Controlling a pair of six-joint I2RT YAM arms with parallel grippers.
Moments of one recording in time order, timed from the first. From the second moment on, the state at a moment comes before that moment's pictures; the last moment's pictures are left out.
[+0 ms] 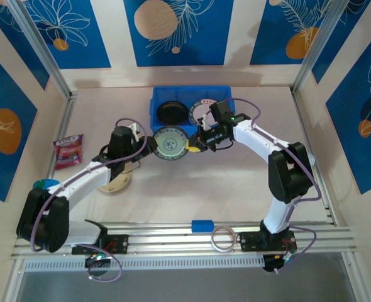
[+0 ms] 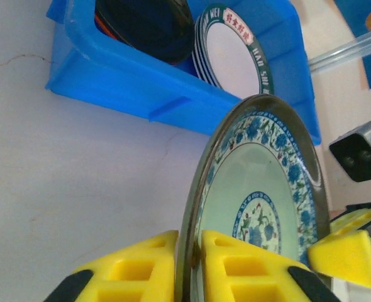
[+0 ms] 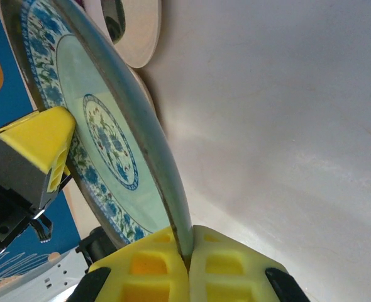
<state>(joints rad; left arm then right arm) -0.39 1.33 0.73 0.06 0.28 -0.81 0.43 1.80 1.36 -0.65 -0.81 0.68</state>
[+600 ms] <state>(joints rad) -0.35 1.36 0.73 0.17 0.41 -0.87 0.42 1.85 1.54 -0.63 -0.68 0.64</state>
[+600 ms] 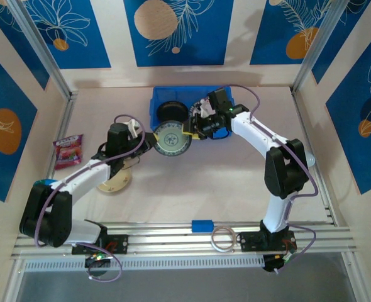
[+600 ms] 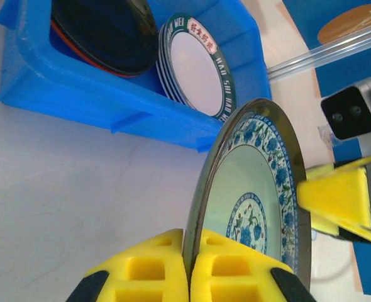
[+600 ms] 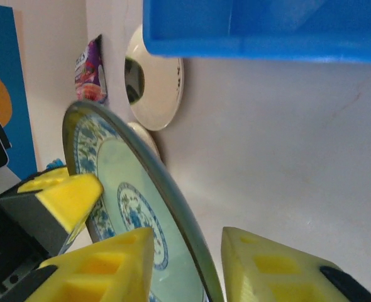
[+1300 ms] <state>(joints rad) -0.29 1.42 0.80 0.17 0.47 -0.90 0.41 1.95 1.66 -0.67 -0.70 0.54</state>
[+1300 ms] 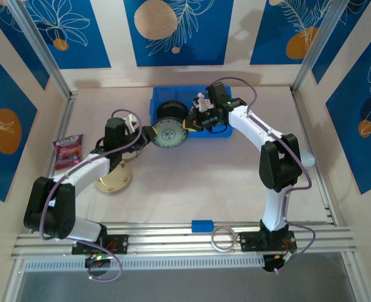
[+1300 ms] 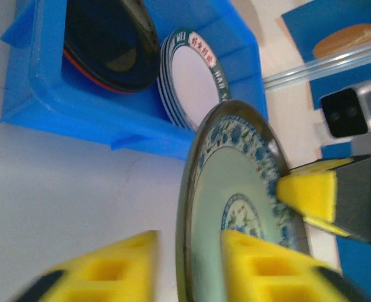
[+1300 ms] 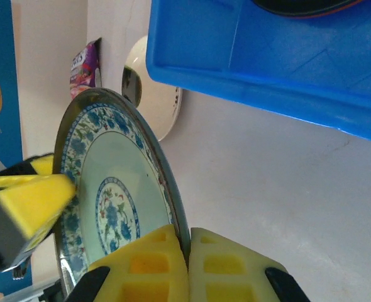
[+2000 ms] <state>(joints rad) -0.16 1.23 0.80 0.05 0.42 -0.80 0.32 2.29 2.21 -0.74 -0.51 0.60</state>
